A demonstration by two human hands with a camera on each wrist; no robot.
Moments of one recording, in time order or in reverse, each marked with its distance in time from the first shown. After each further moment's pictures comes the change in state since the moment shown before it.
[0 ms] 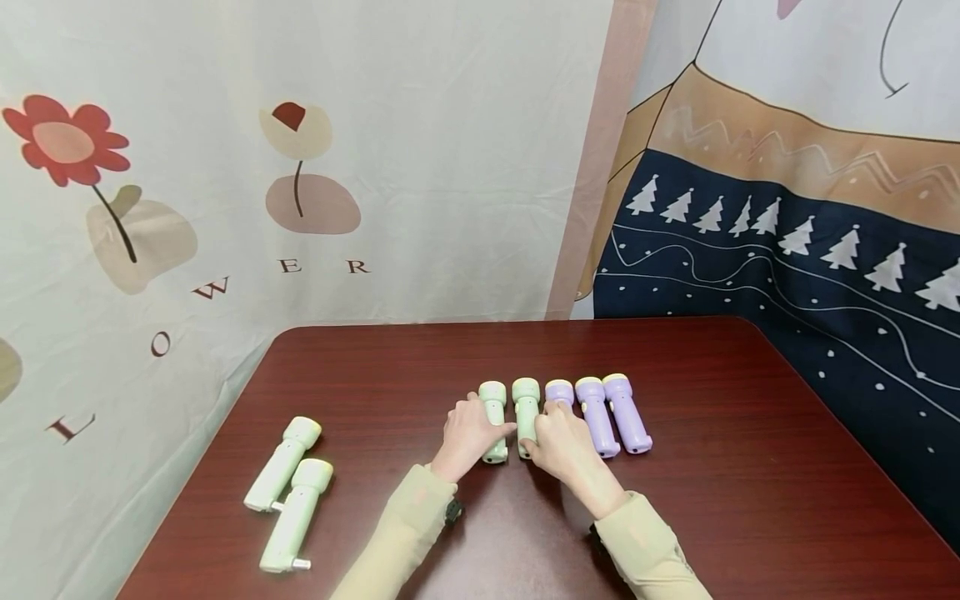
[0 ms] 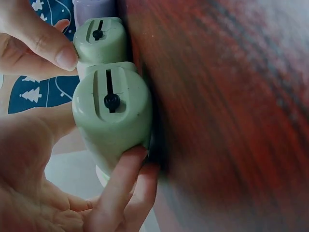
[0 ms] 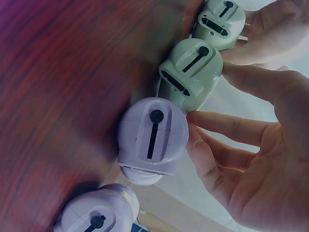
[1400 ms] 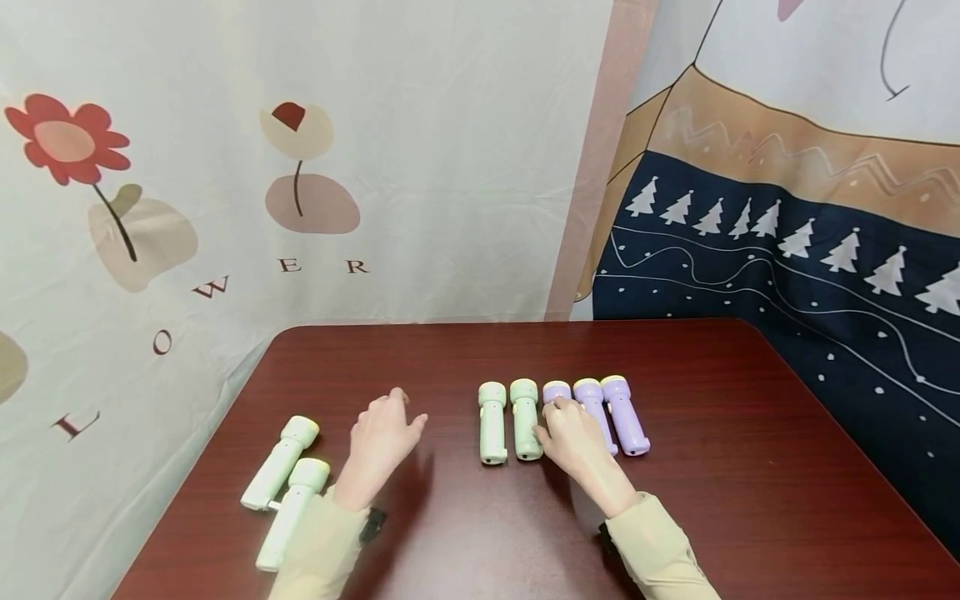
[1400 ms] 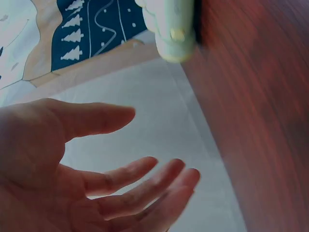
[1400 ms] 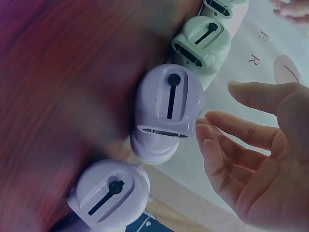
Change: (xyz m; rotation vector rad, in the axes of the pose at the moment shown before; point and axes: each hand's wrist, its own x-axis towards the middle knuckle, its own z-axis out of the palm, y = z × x) left_hand -0.026 -0.051 -0.098 0.142 0.012 -0.064; right_hand 0.001 0.019 -0.001 0.055 0.090 0.017
